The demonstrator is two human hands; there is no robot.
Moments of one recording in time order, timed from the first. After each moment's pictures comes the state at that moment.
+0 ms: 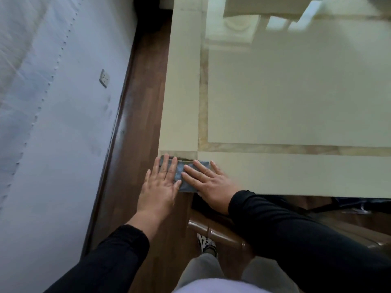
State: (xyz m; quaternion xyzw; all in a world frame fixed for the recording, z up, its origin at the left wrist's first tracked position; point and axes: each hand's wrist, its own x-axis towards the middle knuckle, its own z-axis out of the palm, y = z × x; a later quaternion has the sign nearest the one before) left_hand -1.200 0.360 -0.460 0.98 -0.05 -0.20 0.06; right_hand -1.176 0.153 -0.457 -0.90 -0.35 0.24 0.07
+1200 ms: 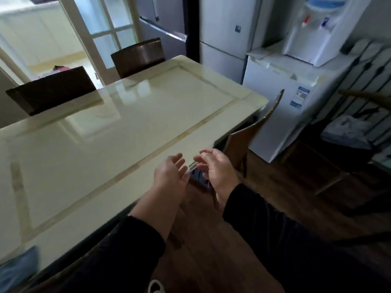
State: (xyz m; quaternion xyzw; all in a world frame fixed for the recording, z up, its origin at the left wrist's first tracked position) left_hand -1.349 -0.190 -0.245 0.57 0.21 -0.36 0.71; right_hand -1.438 -0.260 -0.244 -0.56 0.38 -0.19 0.71
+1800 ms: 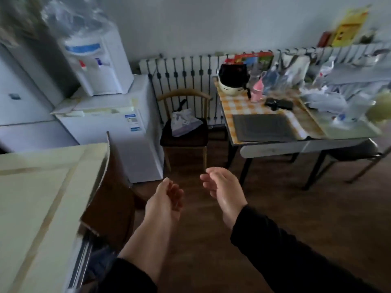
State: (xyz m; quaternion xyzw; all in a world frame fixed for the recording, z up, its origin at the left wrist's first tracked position) left_hand -1.561 -0.396 -0.220 0.58 -0.02 -0.65 0.49; right_hand -1.698 -0.383 -0.226 -0.28 0.60 -0.51 0.55
